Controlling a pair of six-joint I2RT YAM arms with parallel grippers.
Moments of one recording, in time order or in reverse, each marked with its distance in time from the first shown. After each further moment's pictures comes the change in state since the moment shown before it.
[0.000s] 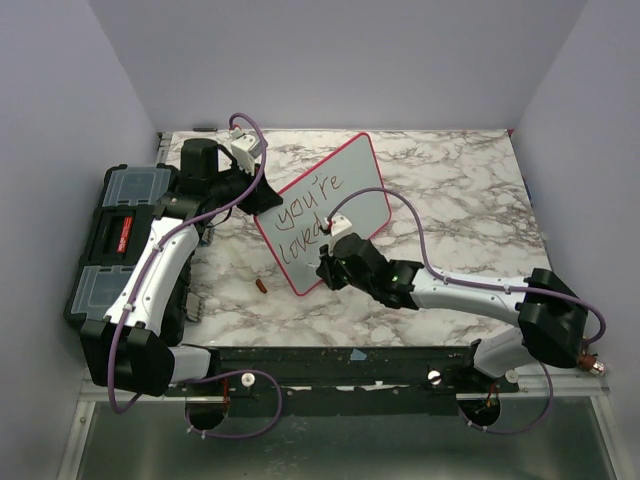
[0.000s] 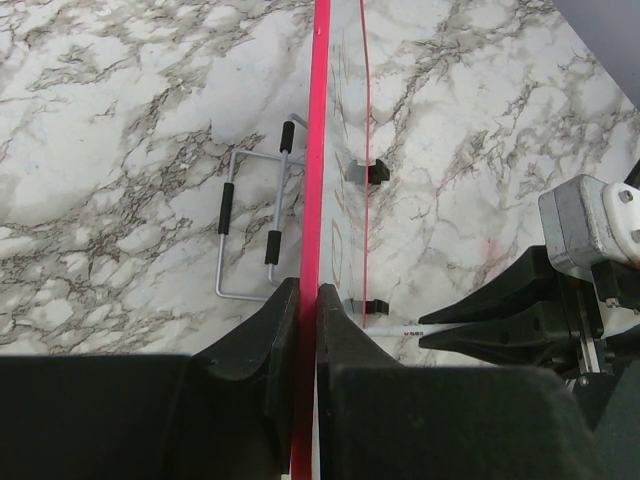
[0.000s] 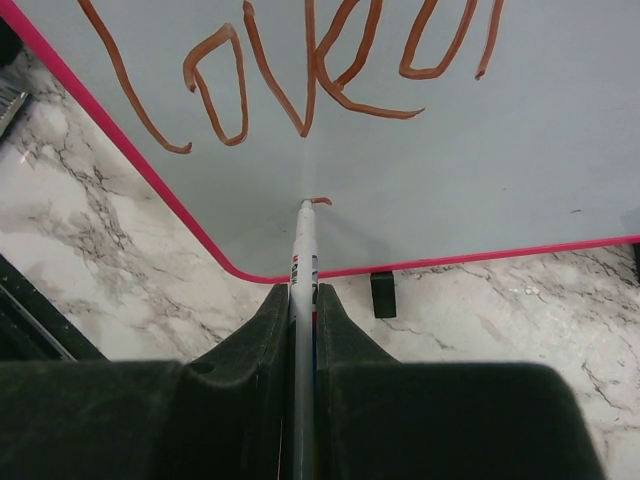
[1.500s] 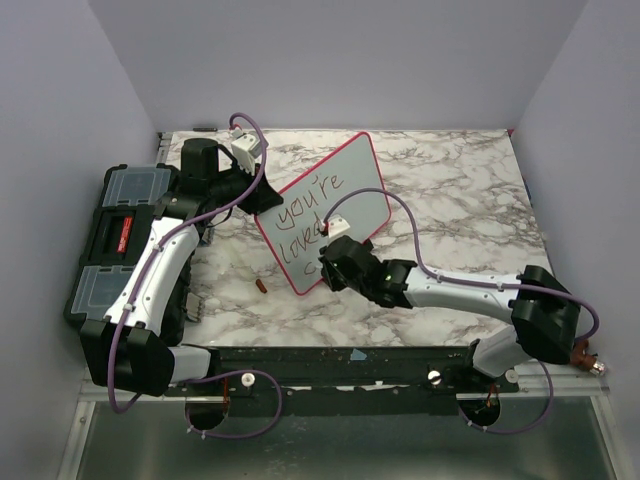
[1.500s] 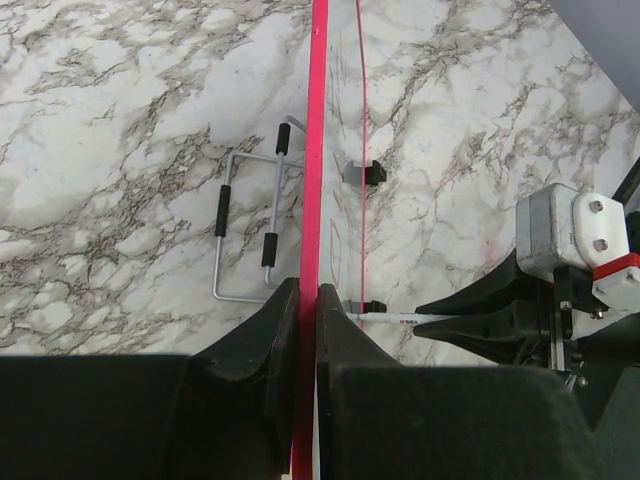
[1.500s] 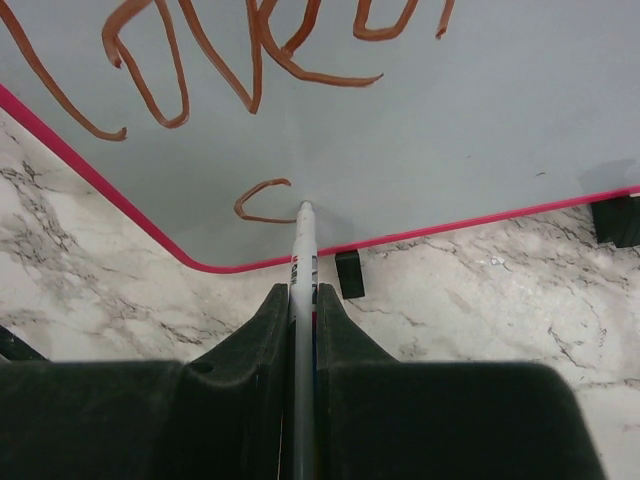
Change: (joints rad) left arm -0.001 0.000 0.000 0.003 -0.001 -0.002; right arm 0.021 0.037 0.033 -0.097 0.100 0.018
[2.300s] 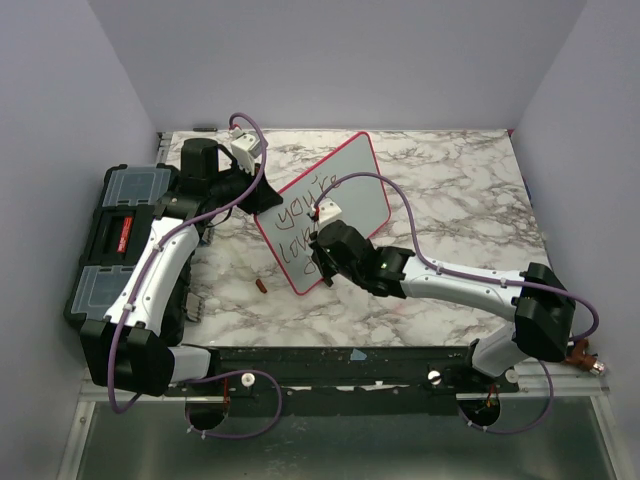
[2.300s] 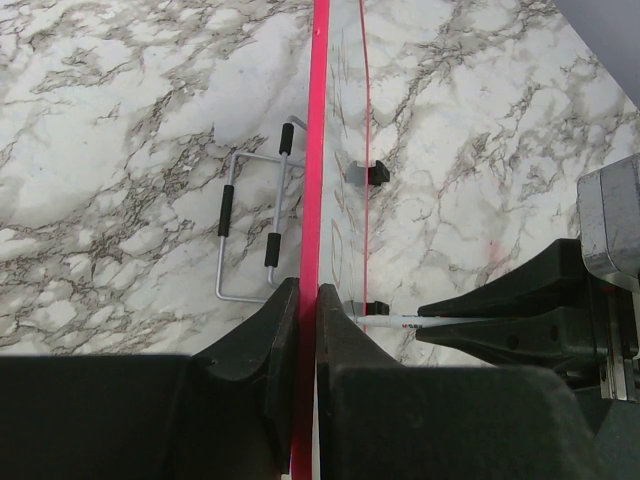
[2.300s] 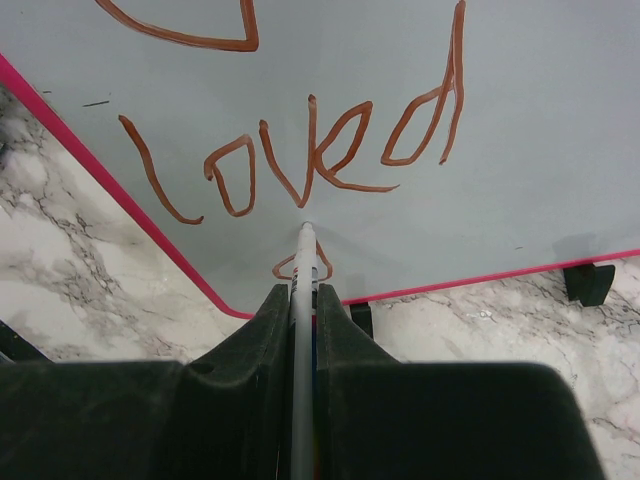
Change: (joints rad) left arm 0.000 0.000 0.000 0.002 -0.001 0.001; right arm 0.000 0.032 0.176 -0.074 0.022 -0.051
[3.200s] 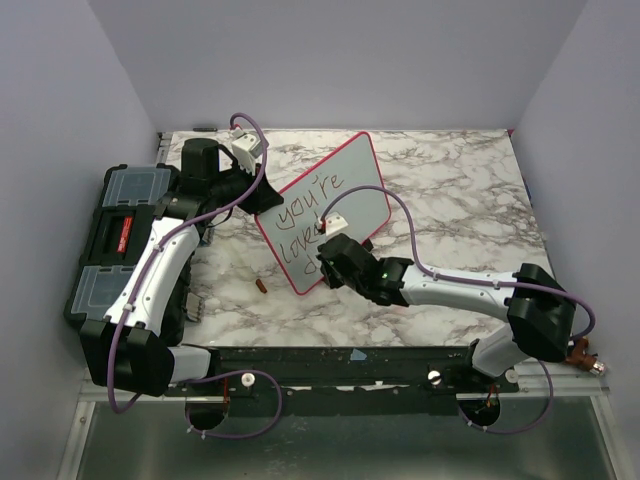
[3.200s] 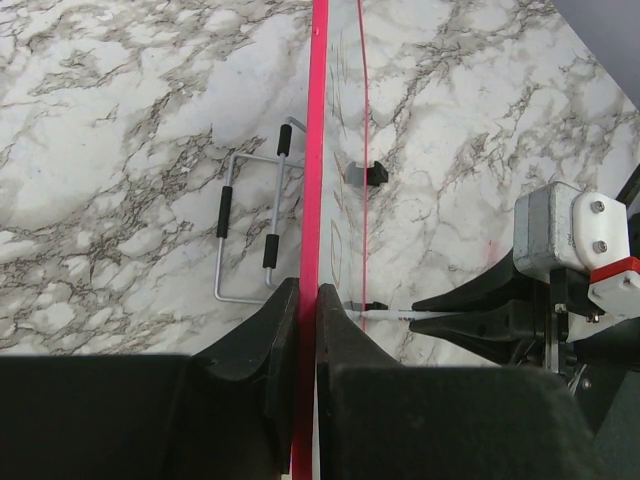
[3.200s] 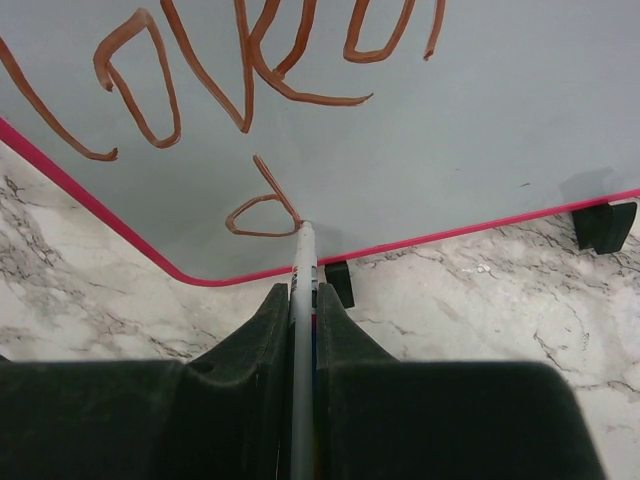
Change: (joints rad) left arm -0.004 0.000 0.000 0.002 -0.003 0.000; right arm 0.000 -0.004 -0.130 0.052 0.013 0.040
